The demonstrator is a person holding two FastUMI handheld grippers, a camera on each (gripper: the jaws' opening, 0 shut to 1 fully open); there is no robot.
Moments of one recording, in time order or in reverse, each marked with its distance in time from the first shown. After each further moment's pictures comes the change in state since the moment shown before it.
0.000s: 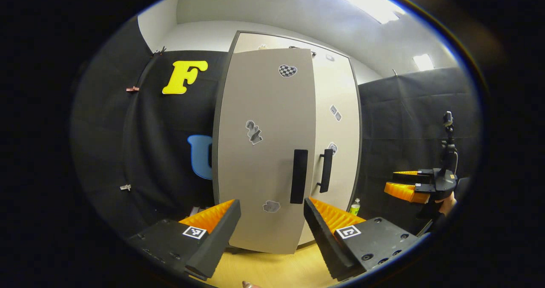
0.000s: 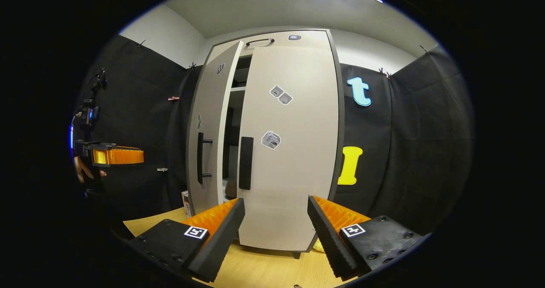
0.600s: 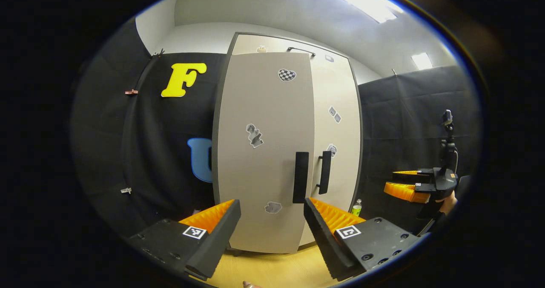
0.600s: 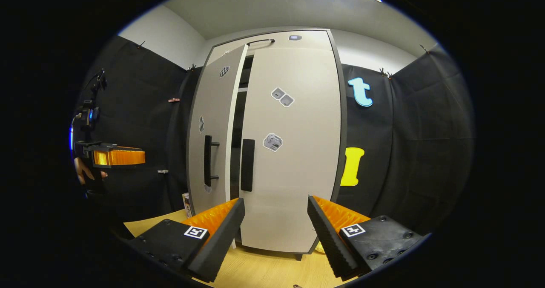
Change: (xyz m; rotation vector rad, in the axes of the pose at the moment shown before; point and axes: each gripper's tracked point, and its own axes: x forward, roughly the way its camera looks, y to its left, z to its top) left arm 0.006 -0.001 0.005 0.011 -0.014 0.000; right arm 0.004 0.003 0.002 0.006 -0.007 0.007
